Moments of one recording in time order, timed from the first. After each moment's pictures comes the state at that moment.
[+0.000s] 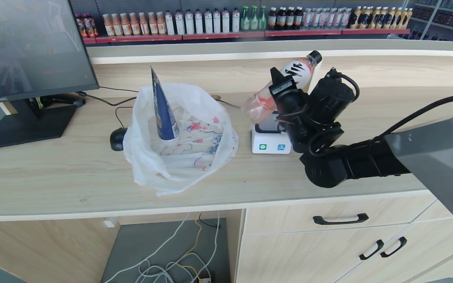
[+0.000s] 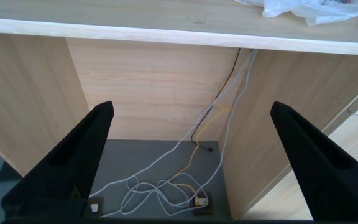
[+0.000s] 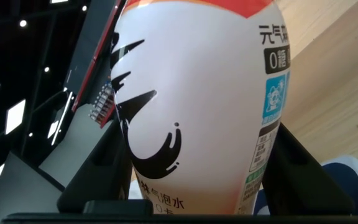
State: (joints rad) left arm 0.00 0.00 0.00 0.00 0.00 -0.01; right arm 0.53 2.20 -1.50 -1.16 -0.39 0.78
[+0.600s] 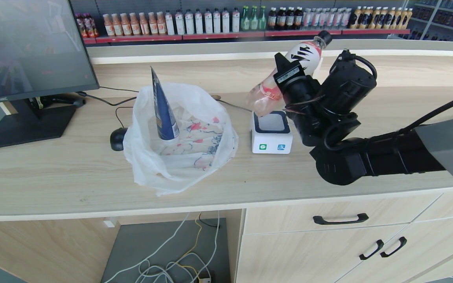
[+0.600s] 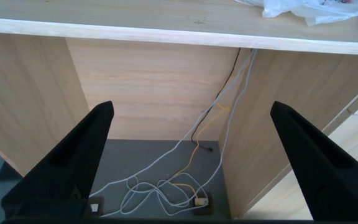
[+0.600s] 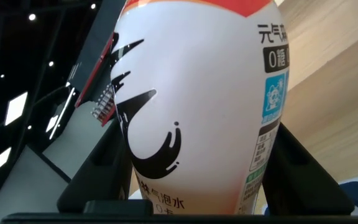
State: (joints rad) left arm 0.00 0.00 0.00 0.00 0.00 -0.01; right arm 0.55 2.10 -1.45 -1.16 -0.39 0.68
